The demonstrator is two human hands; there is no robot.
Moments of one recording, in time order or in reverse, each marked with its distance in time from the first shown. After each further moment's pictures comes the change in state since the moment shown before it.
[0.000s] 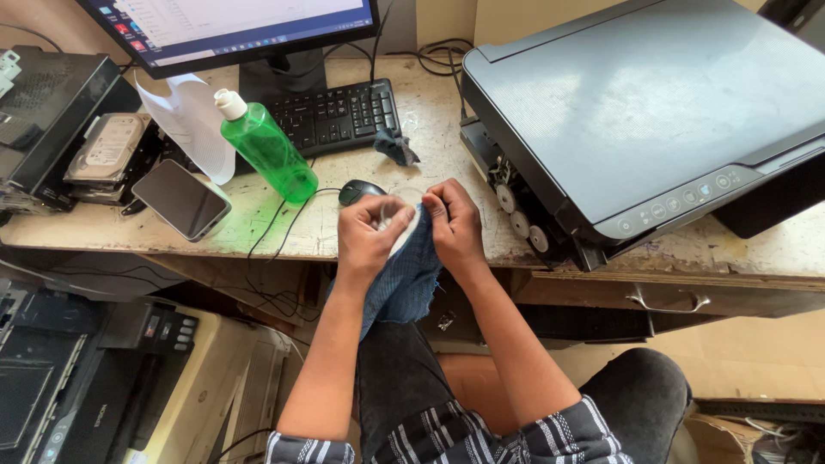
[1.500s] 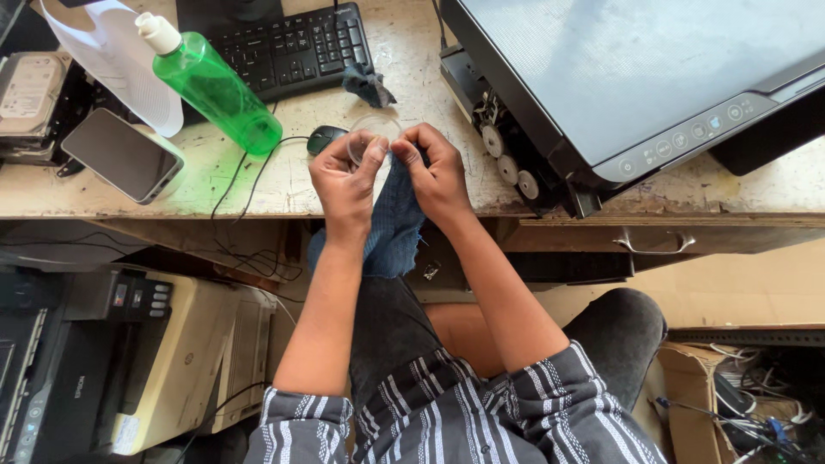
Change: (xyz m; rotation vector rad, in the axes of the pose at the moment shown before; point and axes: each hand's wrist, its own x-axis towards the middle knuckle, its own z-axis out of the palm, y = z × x) left_hand 0.007 -0.014 0.023 -0.486 0.113 0.114; right_hand 0.002 0.012 0.000 0.143 -0.091 -0.009
